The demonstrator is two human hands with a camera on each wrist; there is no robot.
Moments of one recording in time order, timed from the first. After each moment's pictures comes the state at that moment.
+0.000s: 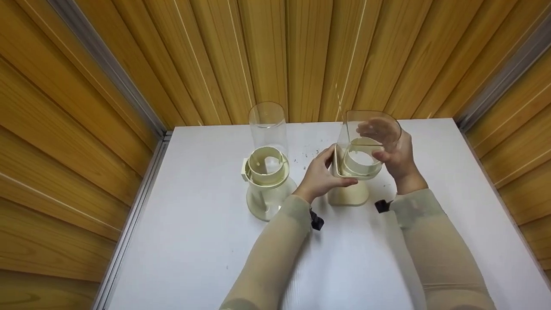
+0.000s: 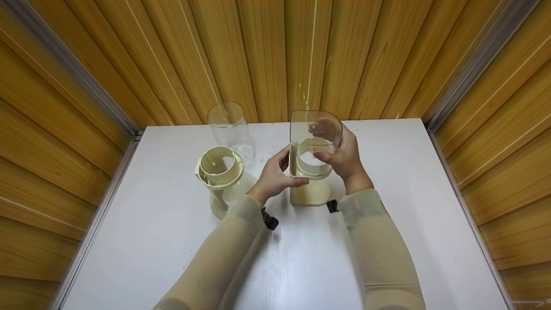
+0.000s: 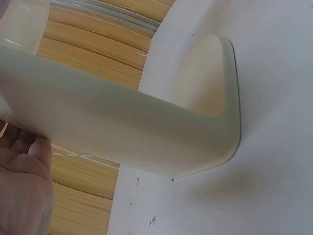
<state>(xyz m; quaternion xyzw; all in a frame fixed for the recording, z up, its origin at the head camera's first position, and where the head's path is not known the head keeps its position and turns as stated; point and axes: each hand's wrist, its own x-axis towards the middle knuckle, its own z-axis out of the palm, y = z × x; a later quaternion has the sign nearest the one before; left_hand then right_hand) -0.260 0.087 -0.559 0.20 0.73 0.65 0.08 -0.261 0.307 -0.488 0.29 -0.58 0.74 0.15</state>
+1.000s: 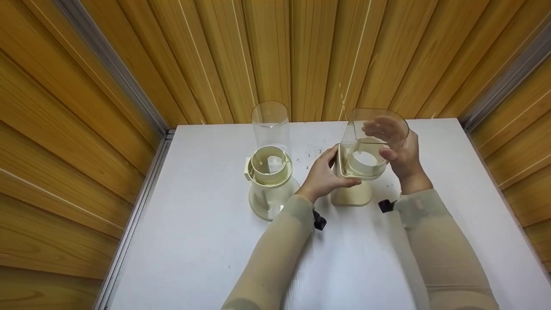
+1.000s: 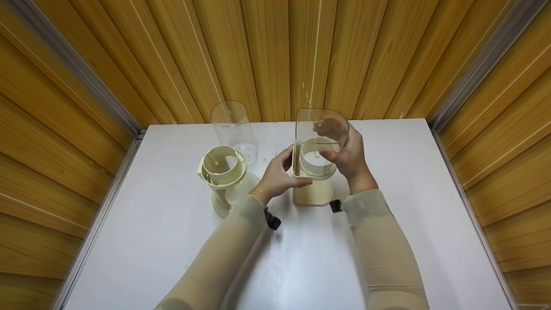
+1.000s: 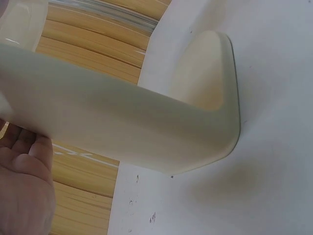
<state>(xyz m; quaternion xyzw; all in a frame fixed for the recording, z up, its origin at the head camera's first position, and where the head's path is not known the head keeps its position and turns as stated) -0.261 0.088 -0.562 0.21 0.74 0.64 0.07 -0.261 0.308 -0.486 0.29 -0.58 0.75 0.16</state>
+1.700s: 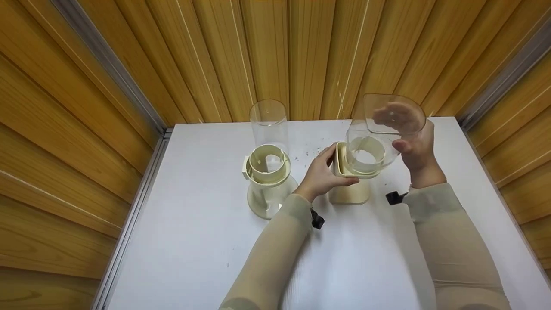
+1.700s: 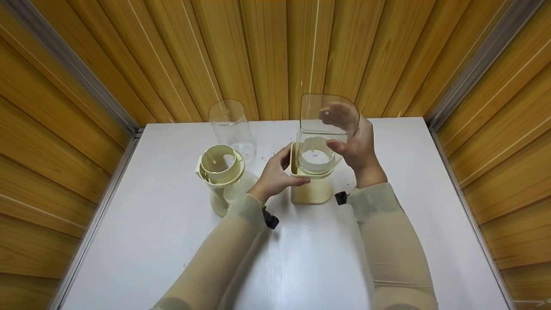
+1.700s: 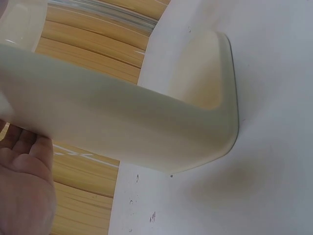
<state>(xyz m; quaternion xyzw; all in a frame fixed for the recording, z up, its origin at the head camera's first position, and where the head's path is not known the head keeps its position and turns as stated) -0.261 0.088 -0.563 0.20 0.74 0.64 0.07 -0.259 0.315 -0.450 0.32 -0.53 0.76 0.20</state>
